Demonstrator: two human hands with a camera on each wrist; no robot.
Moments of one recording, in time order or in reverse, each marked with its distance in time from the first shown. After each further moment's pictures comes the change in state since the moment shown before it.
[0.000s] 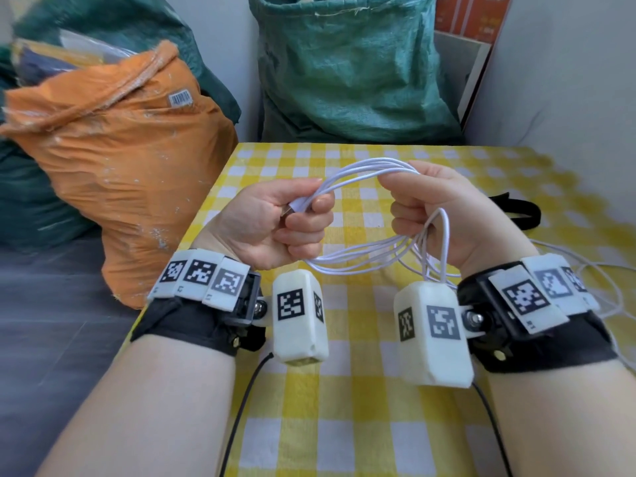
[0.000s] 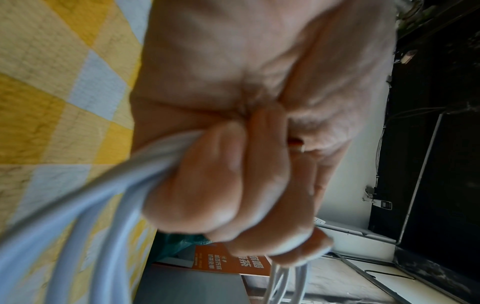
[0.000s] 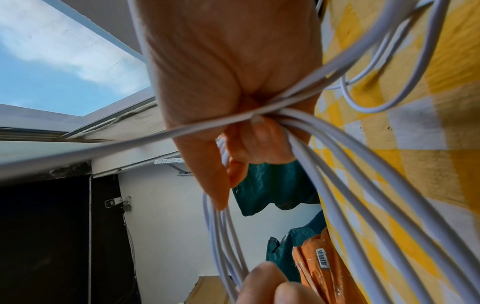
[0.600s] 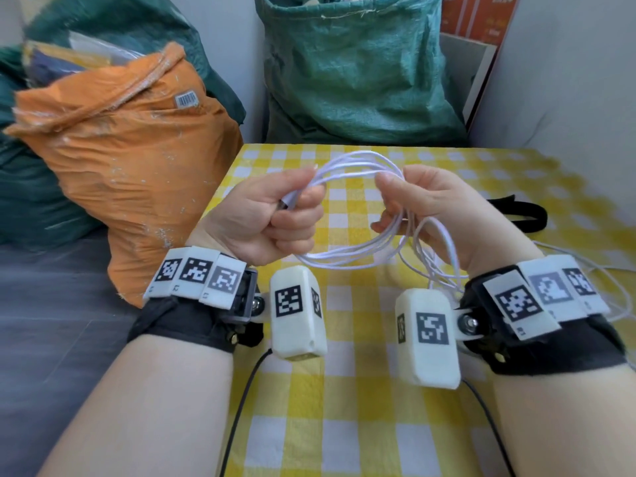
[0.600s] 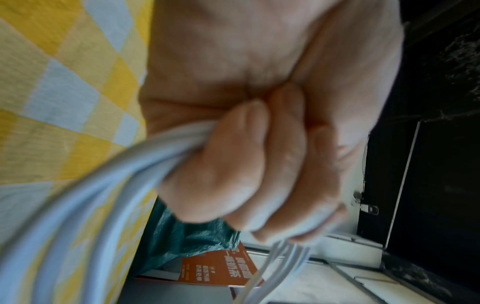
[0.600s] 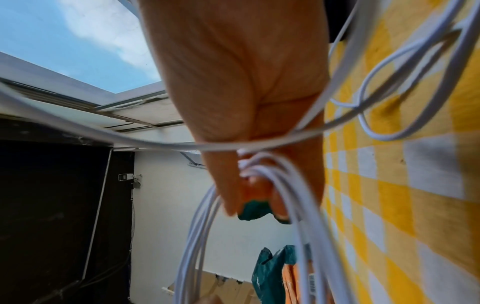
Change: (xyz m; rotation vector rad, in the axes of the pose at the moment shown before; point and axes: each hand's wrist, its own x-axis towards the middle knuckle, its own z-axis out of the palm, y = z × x) left_hand -0.009 0.005 -0.001 0.056 -0.001 0.074; right_hand 0.001 0.003 0.004 -0.258 0.025 -0.032
